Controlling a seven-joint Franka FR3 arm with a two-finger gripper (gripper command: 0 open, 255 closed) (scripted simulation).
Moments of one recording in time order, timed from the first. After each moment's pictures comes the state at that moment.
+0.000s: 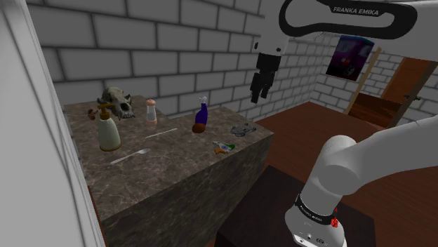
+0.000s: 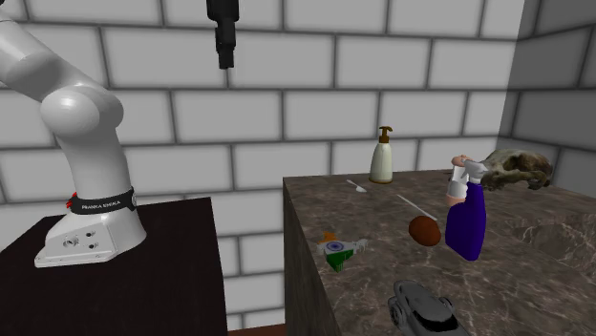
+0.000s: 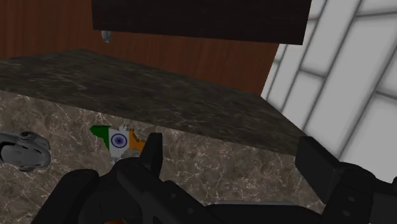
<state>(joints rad) 0.01 -0.76 -0.04 -2.32 0.01 1.56 -0.05</state>
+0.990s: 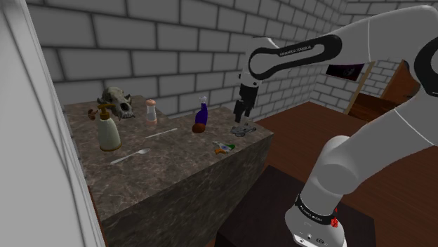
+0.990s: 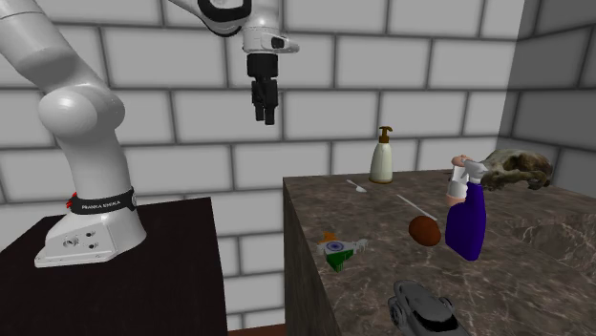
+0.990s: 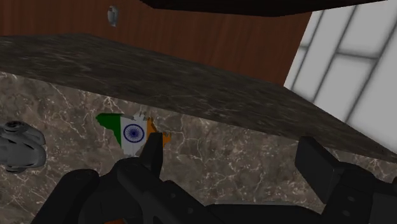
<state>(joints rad) -0.02 -0.49 -0.14 -2.48 -0.05 2.00 -0.16</state>
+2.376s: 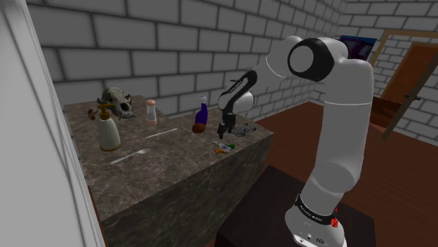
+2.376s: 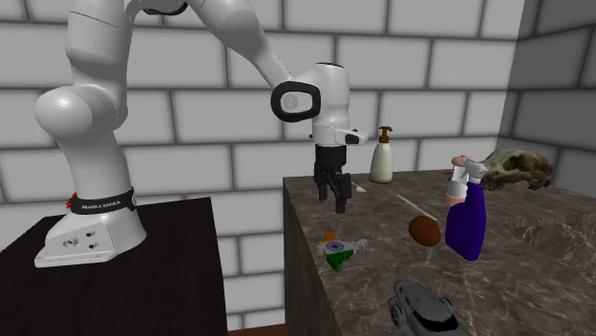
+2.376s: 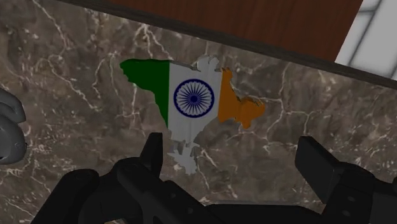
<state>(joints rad) -0.09 0.30 -0.24 -2.21 0.13 2.53 -0.44</state>
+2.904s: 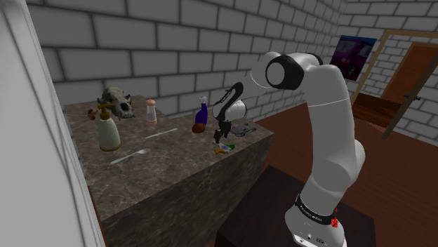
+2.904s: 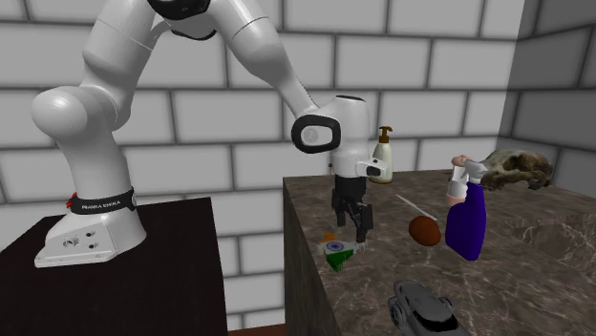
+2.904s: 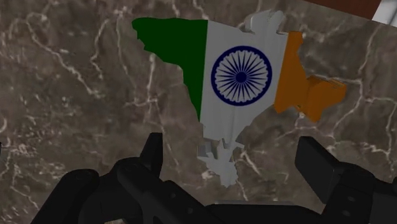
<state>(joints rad) -0.16 0.55 -0.20 -2.02 0.21 2.60 -0.51</state>
